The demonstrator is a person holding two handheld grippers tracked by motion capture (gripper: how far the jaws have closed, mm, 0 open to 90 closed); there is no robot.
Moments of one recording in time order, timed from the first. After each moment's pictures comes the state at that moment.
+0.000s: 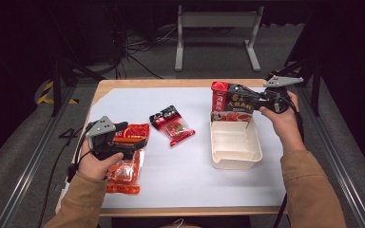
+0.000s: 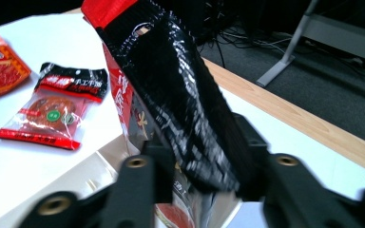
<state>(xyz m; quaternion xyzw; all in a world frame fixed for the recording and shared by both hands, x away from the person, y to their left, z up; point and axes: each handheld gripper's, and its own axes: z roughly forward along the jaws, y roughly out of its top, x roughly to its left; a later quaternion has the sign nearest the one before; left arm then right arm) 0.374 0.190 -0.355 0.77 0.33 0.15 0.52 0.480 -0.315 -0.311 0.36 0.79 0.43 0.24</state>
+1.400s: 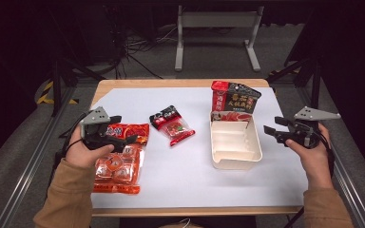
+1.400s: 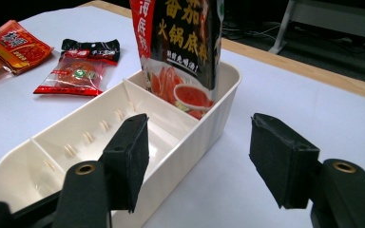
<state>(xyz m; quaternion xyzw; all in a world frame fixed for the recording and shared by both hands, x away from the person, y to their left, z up) 0.391 0.212 -0.333 0.82 0.30 0.14 0.47 0.385 -0.370 -0.341 0.40 0.77 0.45 0.24</state>
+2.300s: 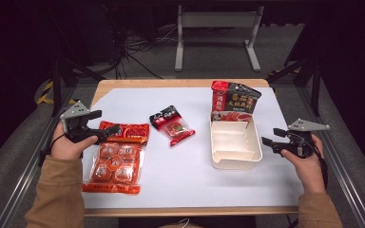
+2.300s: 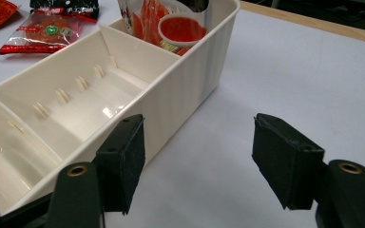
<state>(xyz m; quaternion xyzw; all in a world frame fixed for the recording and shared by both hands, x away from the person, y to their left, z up) 0.419 0.268 -0.351 0.77 0.38 0.18 0.48 0.383 -0.373 -0.382 0.43 0.78 0.41 0.23</state>
